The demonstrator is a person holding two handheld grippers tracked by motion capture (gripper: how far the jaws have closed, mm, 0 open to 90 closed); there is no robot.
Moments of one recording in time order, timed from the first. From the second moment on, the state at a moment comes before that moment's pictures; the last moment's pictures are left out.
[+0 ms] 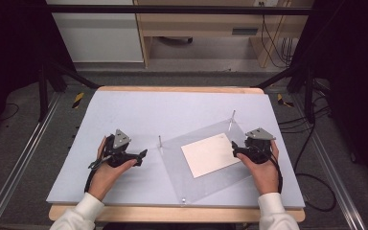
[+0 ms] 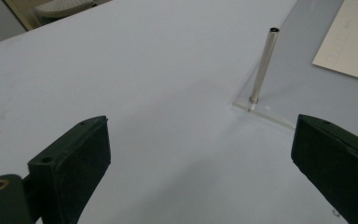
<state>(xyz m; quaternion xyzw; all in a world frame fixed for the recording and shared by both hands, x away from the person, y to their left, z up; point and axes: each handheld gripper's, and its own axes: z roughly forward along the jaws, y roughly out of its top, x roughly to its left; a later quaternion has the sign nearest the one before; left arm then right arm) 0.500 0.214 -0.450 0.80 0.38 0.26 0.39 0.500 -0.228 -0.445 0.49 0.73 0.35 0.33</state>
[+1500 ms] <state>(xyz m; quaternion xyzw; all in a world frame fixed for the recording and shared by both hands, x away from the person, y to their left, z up) 0.530 0.140 -0.467 0.79 0.38 0.26 0.40 0.628 -0.225 -0.472 0.53 0.73 0.33 0.28</state>
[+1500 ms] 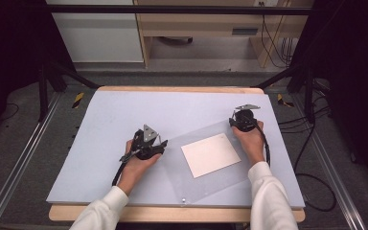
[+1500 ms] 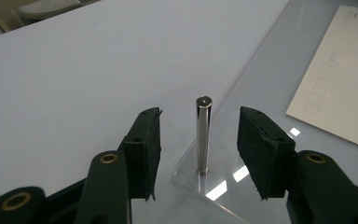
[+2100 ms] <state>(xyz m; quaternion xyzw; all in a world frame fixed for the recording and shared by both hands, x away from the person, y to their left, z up) 0.530 0.140 -0.473 0.80 0.39 0.25 0.39 0.640 -0.219 -0.478 0.54 0.72 0.33 0.28</state>
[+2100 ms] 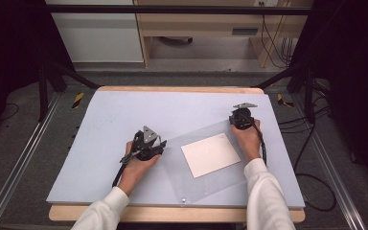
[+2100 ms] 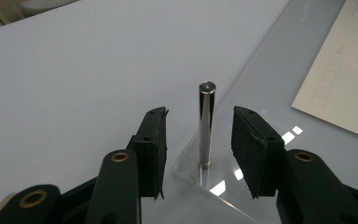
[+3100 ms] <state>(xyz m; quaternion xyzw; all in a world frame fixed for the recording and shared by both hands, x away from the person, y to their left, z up) 0.535 0.142 -0.479 0.80 0.40 0.22 0.39 0.640 -0.221 -0.477 0.55 0.72 0.33 0.26</state>
